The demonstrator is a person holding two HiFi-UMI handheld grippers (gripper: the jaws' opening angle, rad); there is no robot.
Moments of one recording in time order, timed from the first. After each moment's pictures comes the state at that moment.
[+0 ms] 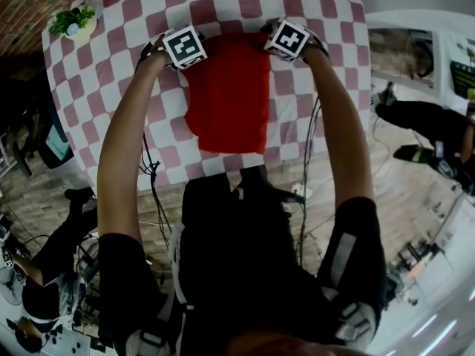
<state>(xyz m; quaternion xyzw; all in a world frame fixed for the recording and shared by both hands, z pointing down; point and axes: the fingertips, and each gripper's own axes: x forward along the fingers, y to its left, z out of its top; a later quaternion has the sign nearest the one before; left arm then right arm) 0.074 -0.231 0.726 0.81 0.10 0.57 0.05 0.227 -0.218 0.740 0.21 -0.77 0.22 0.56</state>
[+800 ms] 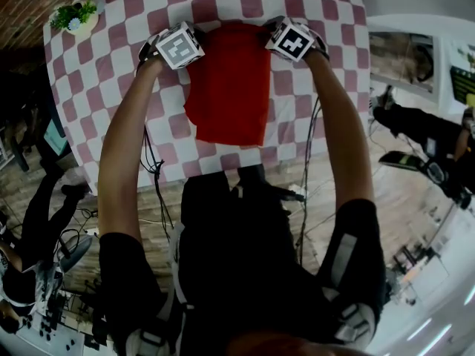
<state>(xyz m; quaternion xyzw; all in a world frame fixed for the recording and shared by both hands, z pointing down) 0.076 -0.250 0.711 0.85 0.03 0.53 0.03 0.220 -0.226 0.707 0.25 -0.77 0.19 0.55</state>
